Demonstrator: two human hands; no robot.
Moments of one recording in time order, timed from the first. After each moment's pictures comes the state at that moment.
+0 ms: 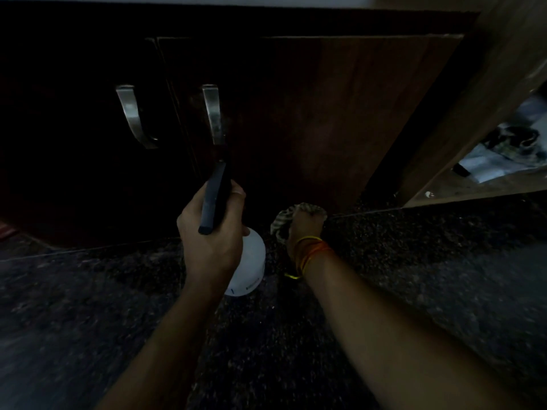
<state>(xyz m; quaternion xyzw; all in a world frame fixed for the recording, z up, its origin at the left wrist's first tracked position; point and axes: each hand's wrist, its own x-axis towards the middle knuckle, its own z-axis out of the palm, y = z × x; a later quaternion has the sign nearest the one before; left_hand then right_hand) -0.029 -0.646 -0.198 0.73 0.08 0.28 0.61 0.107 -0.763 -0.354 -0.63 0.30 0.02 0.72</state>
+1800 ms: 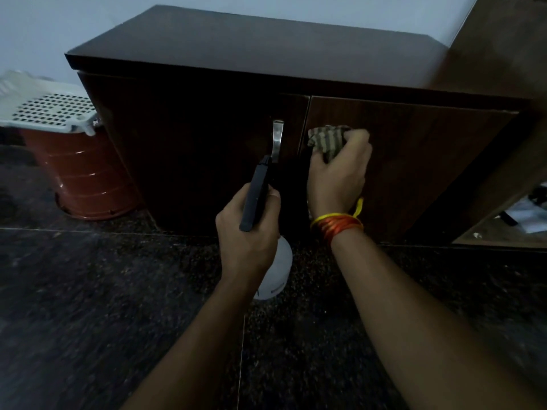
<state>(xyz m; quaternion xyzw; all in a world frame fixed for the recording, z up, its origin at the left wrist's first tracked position) -0.099 -0.576 -0.155 0.72 0.11 0.34 0.59 0.012 -0.650 -0.130 -0.82 0.01 -0.33 0.47</state>
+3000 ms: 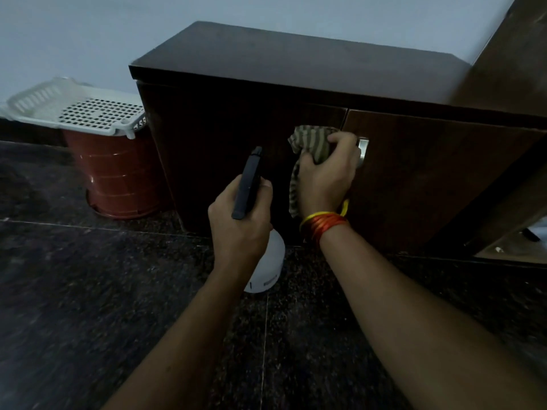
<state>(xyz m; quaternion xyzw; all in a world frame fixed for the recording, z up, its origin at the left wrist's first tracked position) -0.117 -0.523 -0.138 0.71 0.12 0.36 0.59 -0.012 -0.590 -0.122 -0.77 -0.04 -0.31 0.56</state>
